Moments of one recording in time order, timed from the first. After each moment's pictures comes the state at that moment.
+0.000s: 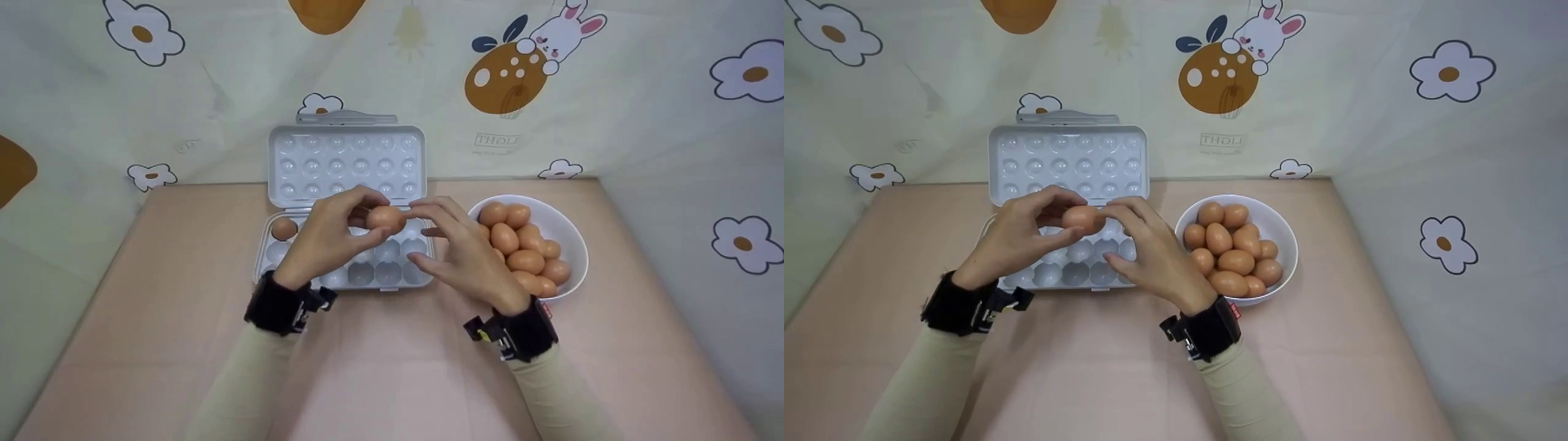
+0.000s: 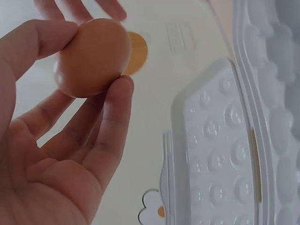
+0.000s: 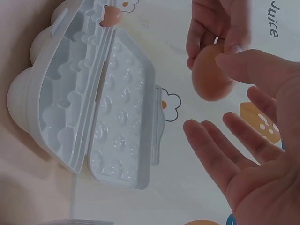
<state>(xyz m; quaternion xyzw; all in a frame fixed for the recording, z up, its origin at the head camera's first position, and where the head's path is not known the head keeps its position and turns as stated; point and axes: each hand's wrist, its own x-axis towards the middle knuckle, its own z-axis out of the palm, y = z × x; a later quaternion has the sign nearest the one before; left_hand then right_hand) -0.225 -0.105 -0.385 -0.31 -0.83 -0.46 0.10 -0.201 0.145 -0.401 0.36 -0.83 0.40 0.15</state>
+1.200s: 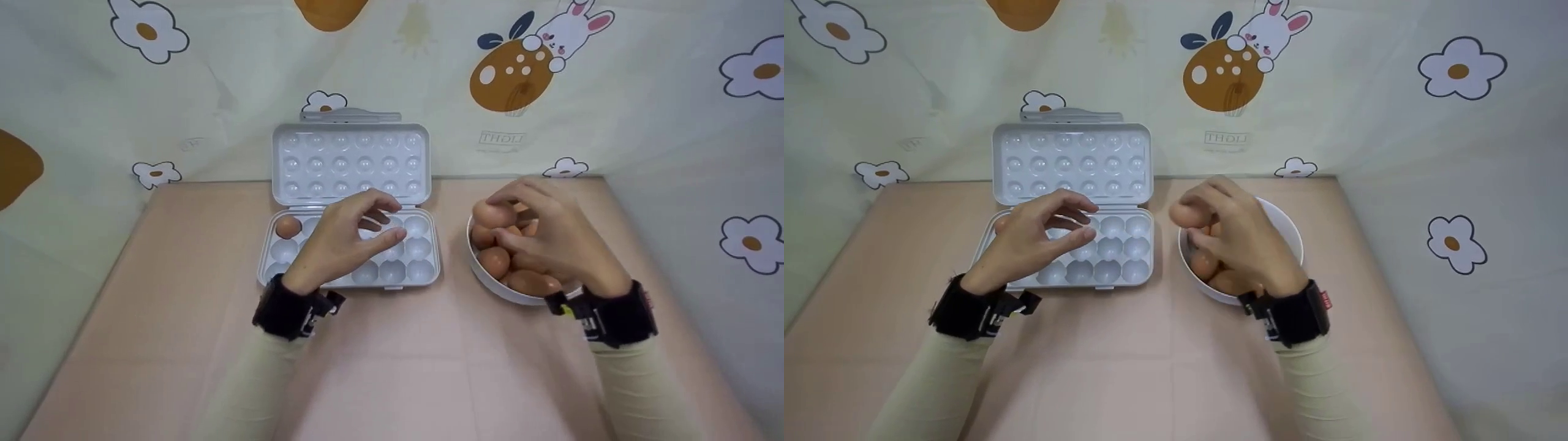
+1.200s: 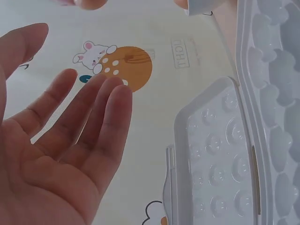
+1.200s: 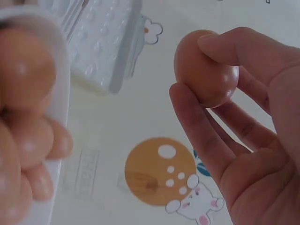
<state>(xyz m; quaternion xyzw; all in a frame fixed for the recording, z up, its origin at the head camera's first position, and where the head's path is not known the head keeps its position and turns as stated) -0.219 -0.096 -0.388 -0.32 -0.82 -0.46 0.08 -0.202 0.241 -0.358 0.33 -0.88 0.26 0.22</state>
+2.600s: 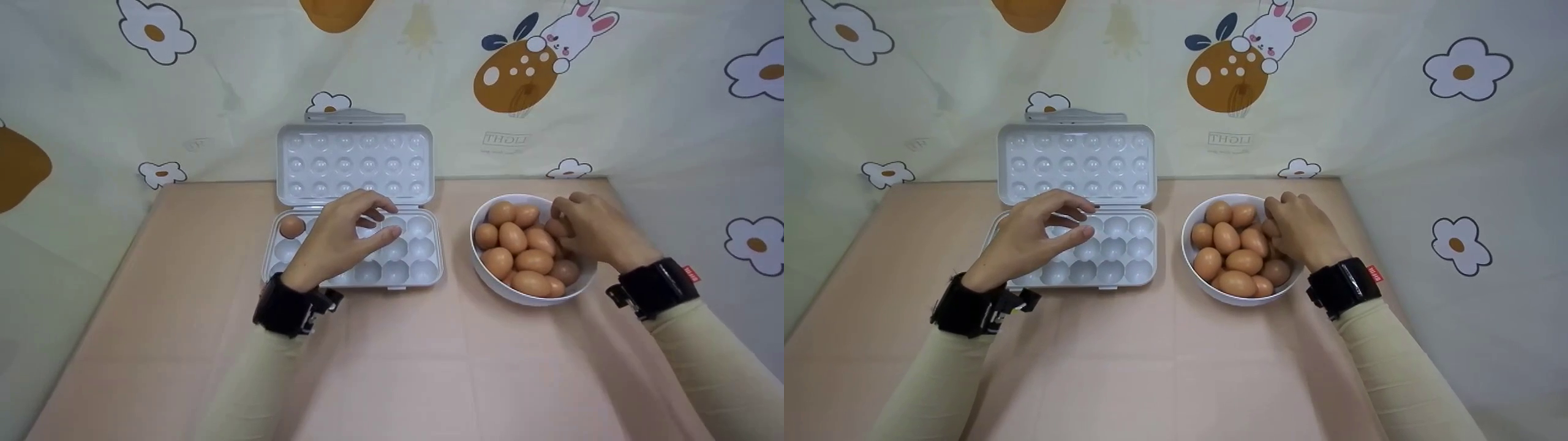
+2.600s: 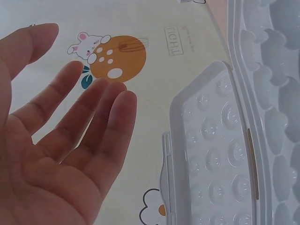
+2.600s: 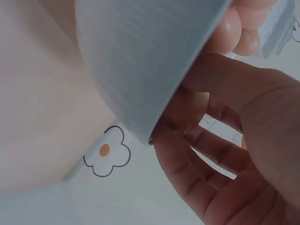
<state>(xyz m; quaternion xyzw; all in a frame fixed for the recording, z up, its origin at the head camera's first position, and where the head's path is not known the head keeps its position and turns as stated) -0.221 -0.106 -0.389 -0.31 -0.84 -0.44 0.10 -0.247 0.332 -0.394 0.23 -0.97 0.06 0.08</state>
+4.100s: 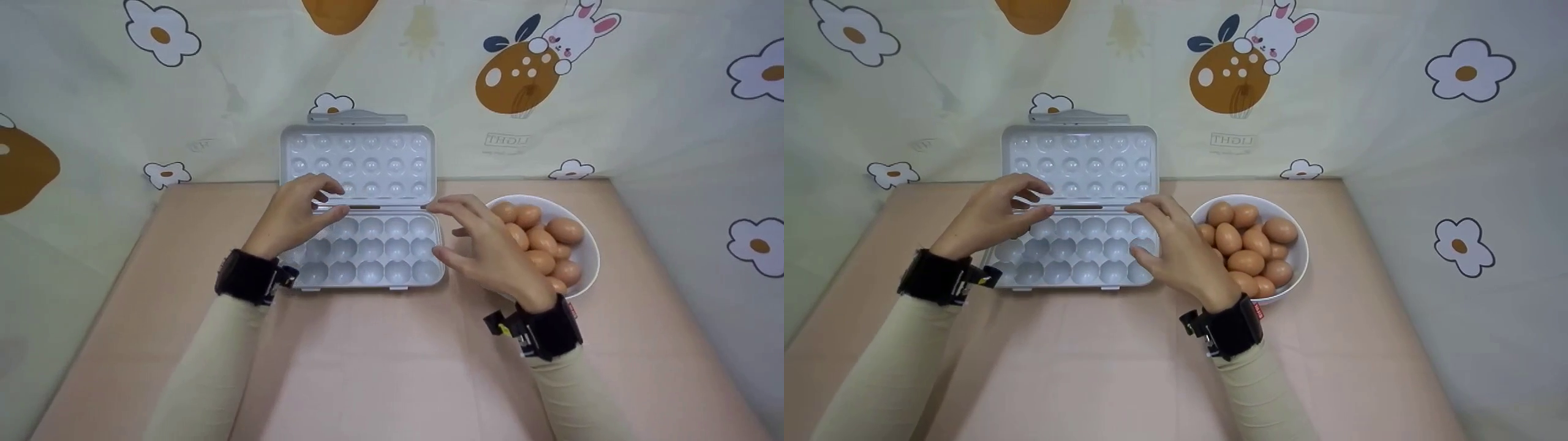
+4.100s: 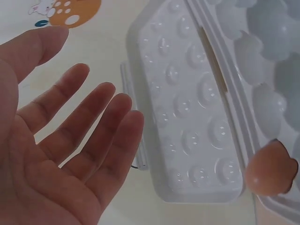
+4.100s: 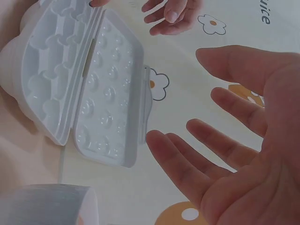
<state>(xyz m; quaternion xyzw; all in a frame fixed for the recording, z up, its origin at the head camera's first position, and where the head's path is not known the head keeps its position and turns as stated) -0.260 -0.174 -0.388 -0.22 -0.91 -0.34 0.09 -0.201 0.162 -0.393 0.31 -0.87 0.36 0.11</state>
